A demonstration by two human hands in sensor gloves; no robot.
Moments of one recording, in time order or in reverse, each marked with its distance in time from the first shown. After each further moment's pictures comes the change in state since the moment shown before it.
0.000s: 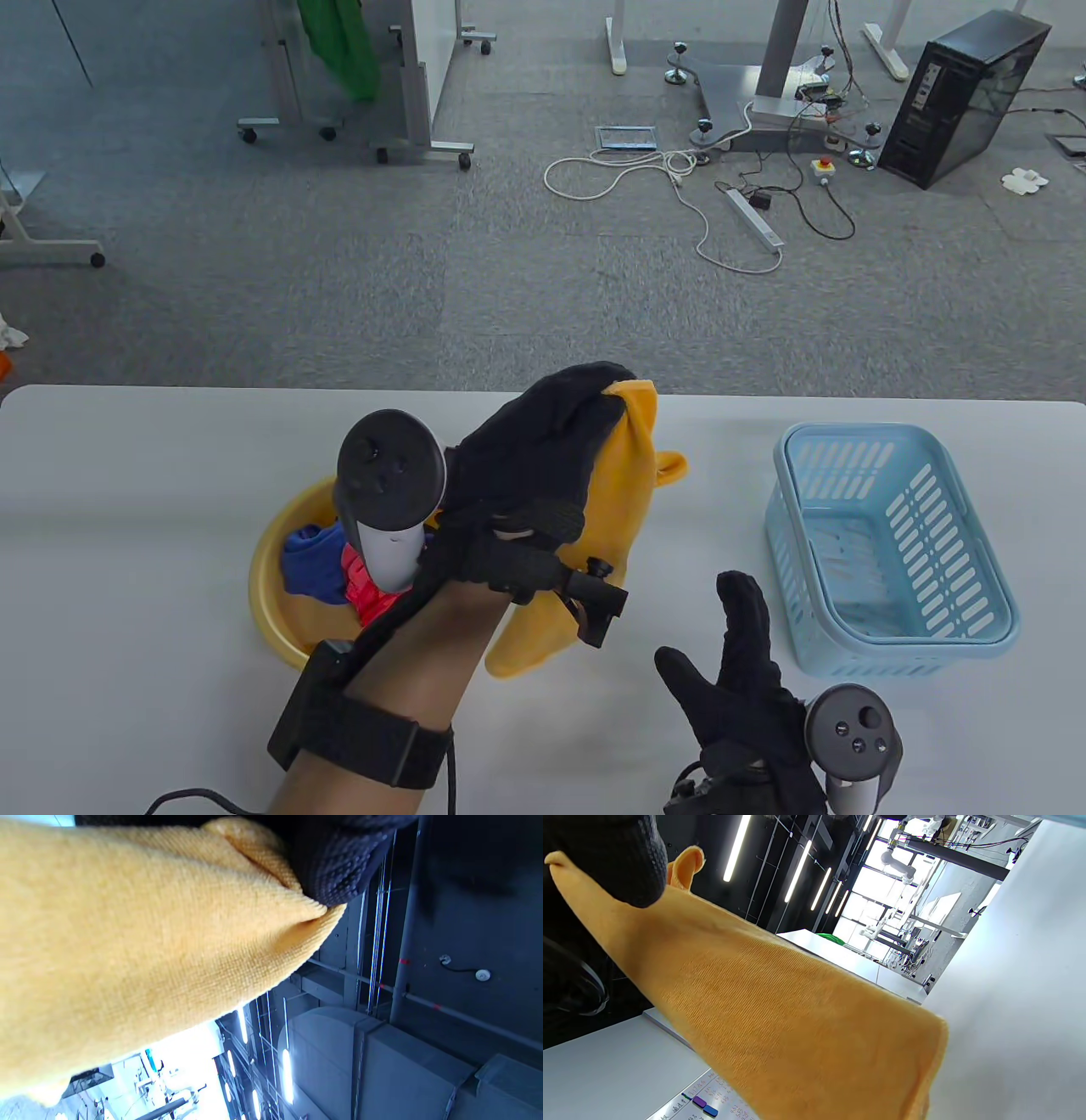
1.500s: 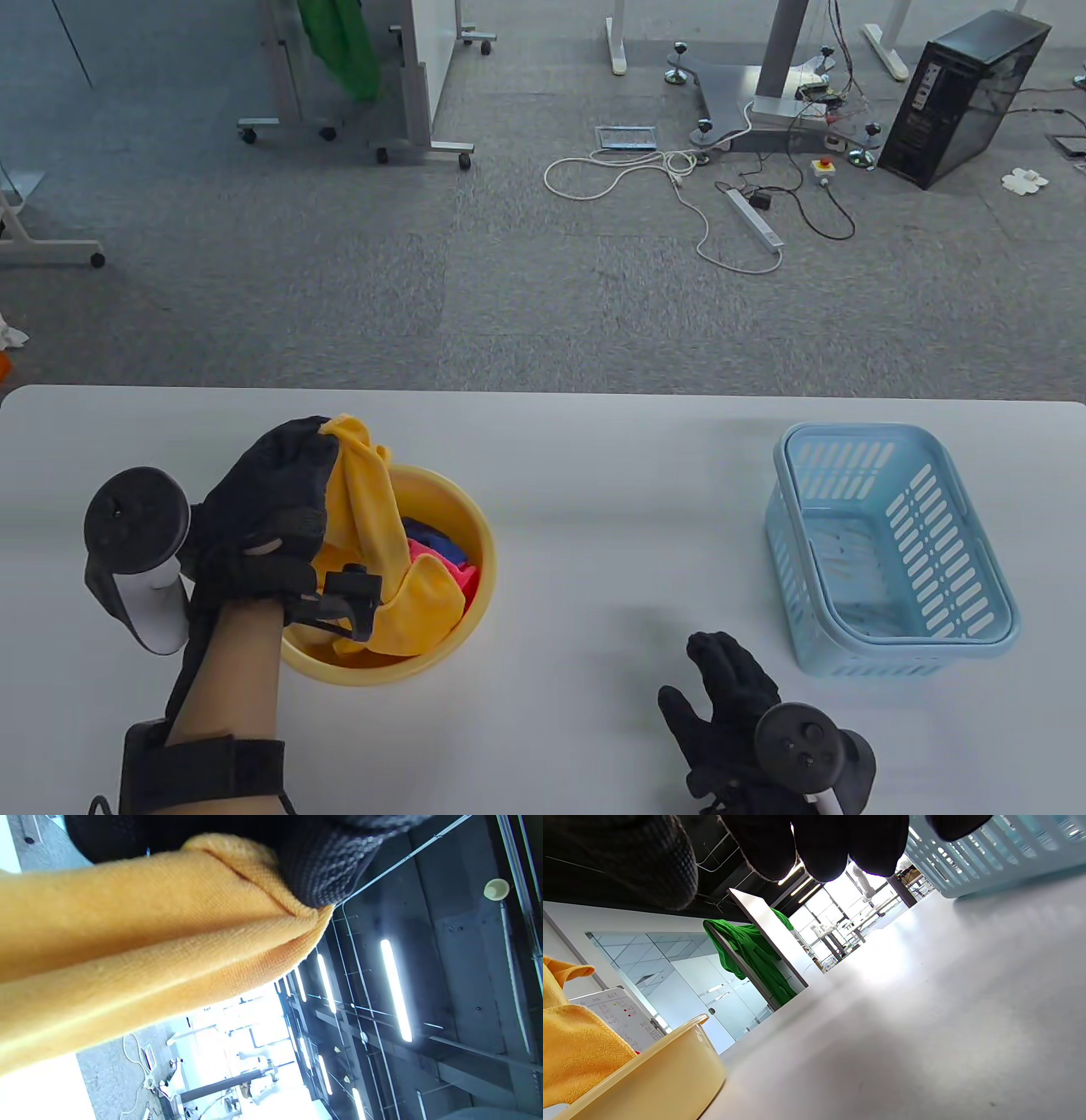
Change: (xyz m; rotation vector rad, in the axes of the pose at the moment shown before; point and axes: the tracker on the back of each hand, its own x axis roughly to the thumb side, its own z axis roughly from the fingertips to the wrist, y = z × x) left_hand -0.085 0.163 0.062 0.317 0.385 -0.152; right_hand -0.066 0.012 0.020 0.062 0.129 0.466
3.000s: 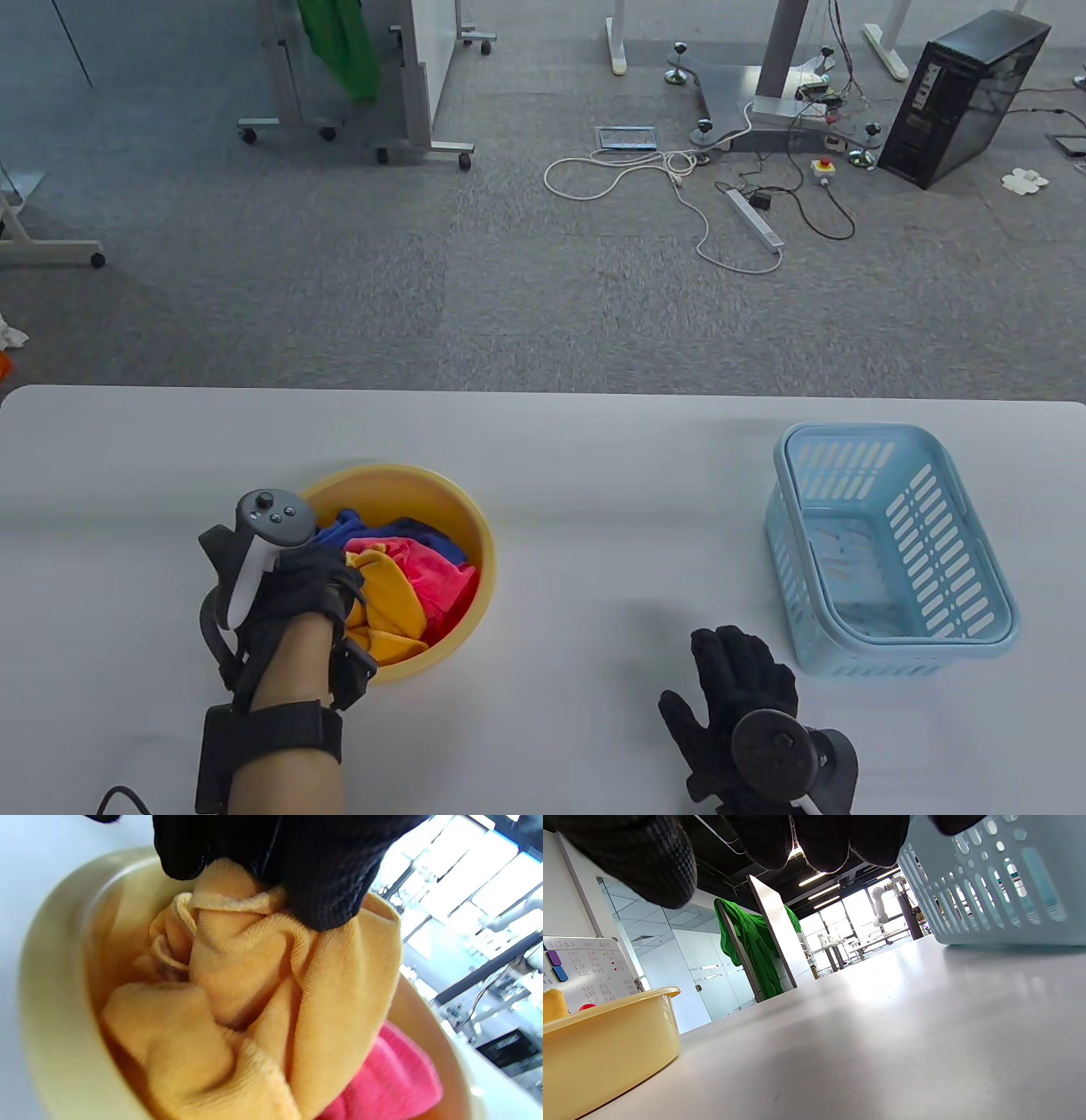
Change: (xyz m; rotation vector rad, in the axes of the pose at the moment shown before) left_hand -0.136 -0.025 -0.016 -0.250 0.579 -0.749; right_hand 0.004 0.002 0.001 -0.022 -0.067 0.272
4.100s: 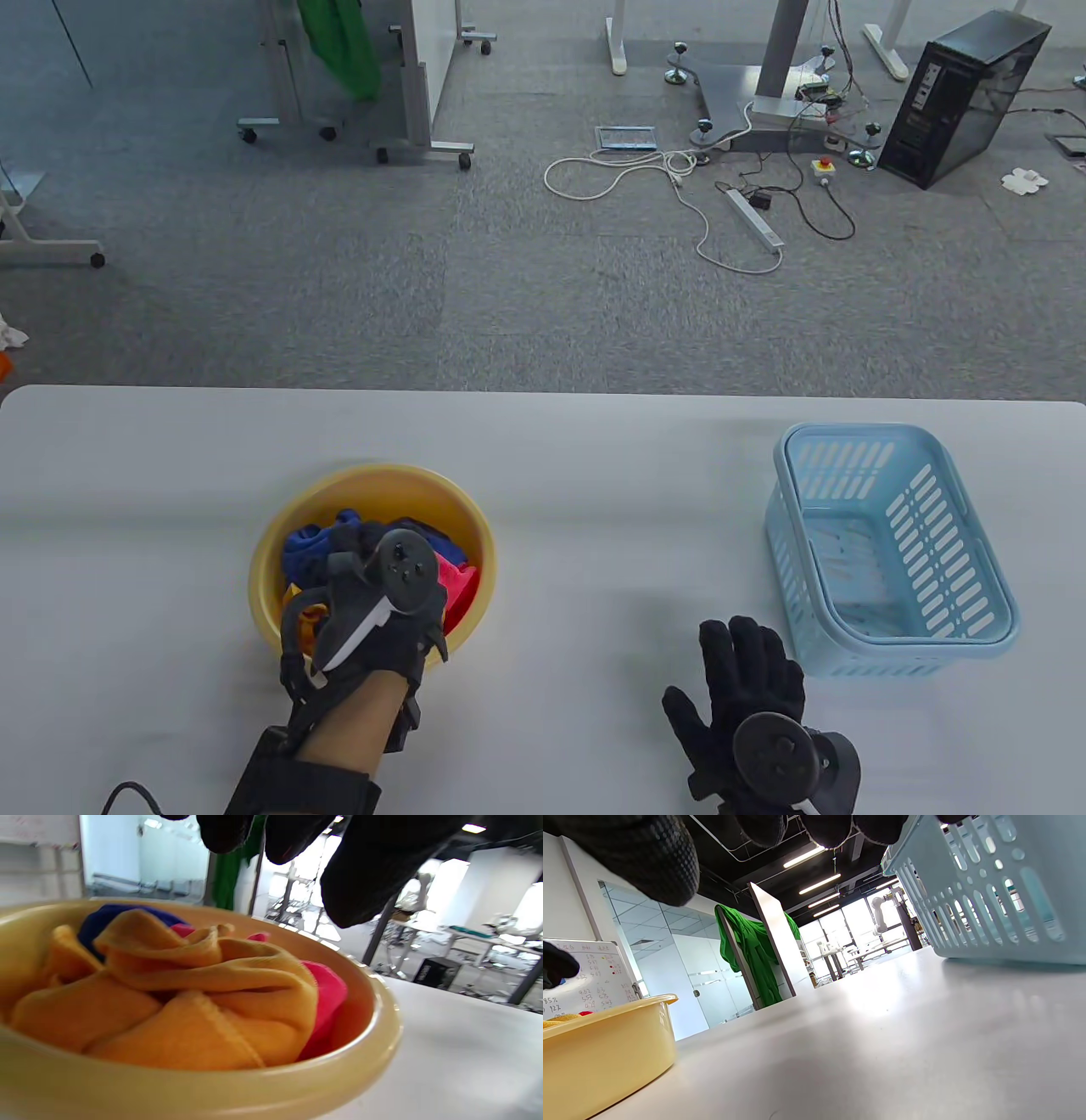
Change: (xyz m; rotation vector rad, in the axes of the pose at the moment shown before) left_hand 0.055 -0.053 0.046 0.116 -0.297 -0.411; right_hand 0.001 -0.004 0.001 -0.030 0.000 0.008
